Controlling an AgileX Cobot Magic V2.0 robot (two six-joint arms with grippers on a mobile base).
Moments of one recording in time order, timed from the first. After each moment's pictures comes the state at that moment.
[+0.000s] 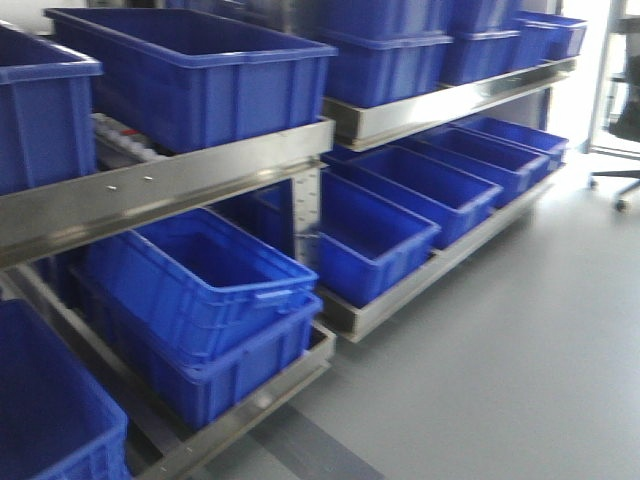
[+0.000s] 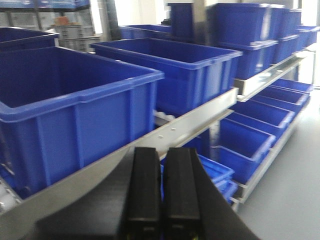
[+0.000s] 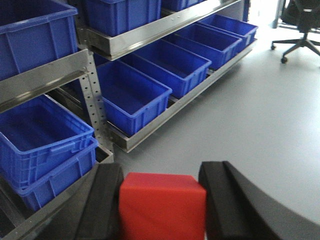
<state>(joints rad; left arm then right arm) -0.07 -0.01 0.01 -0.09 0.00 0.14 -0.01 0.36 -0.41 -0.13 0.32 0.22</state>
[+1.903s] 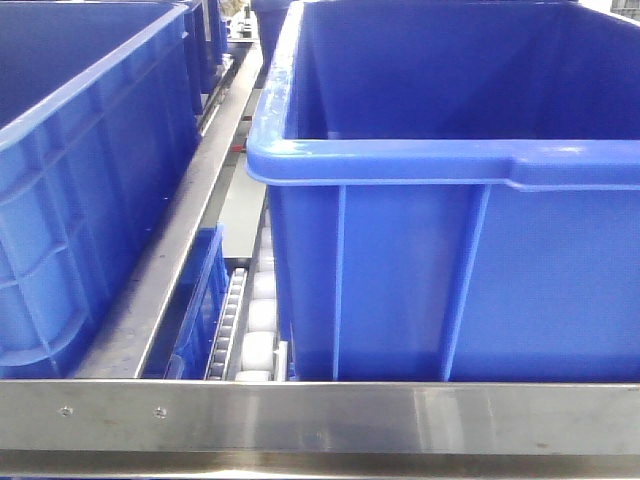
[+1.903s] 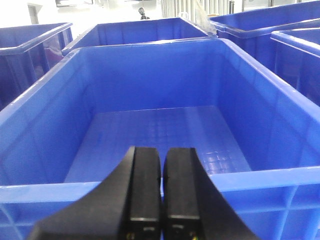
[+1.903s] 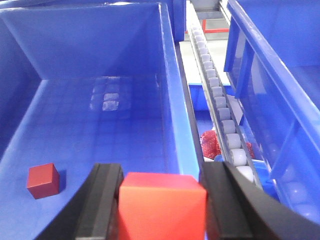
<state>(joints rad) -0.07 -0.01 0.01 -0.09 0.00 0.14 -0.01 0.36 -0.41 -0.13 0.32 0.22</state>
